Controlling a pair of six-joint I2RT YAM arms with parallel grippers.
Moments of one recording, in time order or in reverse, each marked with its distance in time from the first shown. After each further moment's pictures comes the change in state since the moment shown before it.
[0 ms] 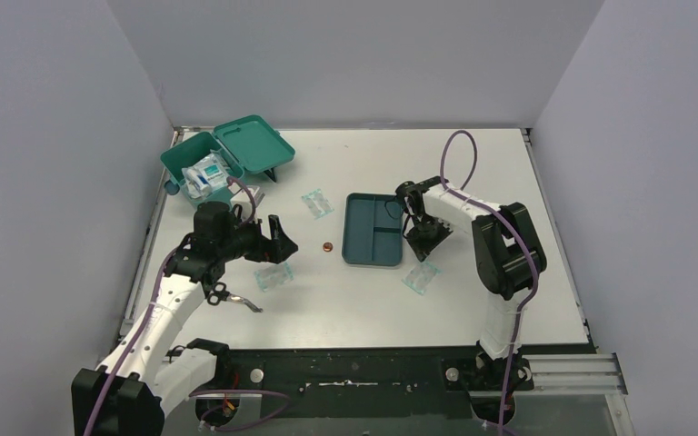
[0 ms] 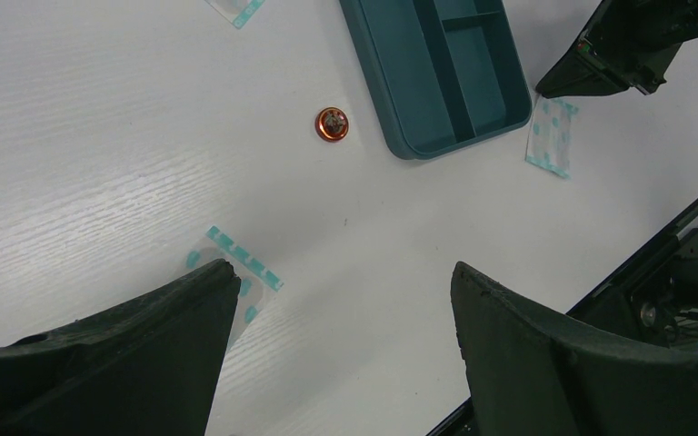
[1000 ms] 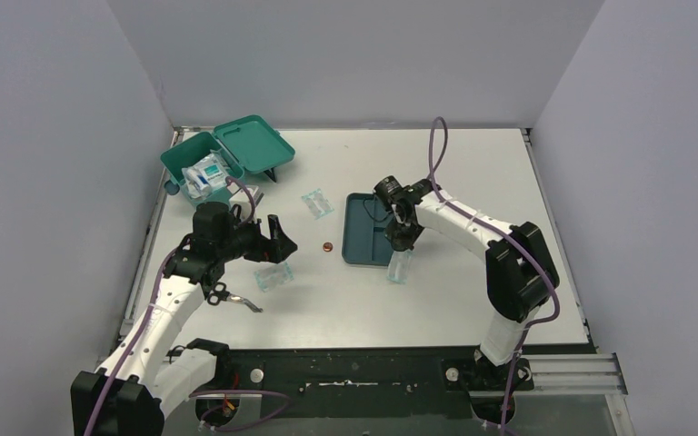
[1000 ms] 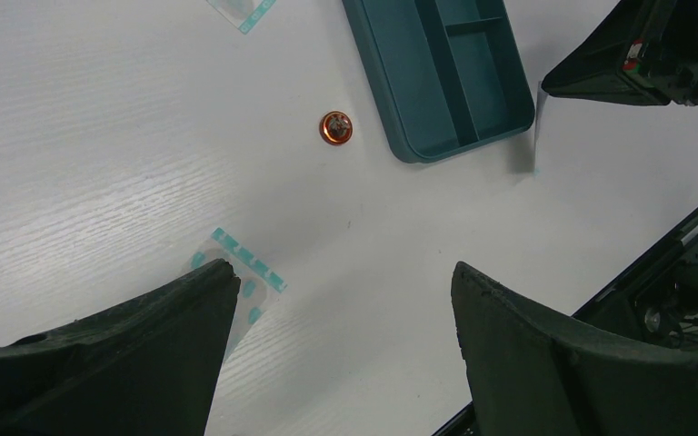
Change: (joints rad) left arm 0.000 -0.012 0.000 0.000 -0.012 0.000; right arm 0.169 -0.161 -0.001 0.098 0.011 -0.151
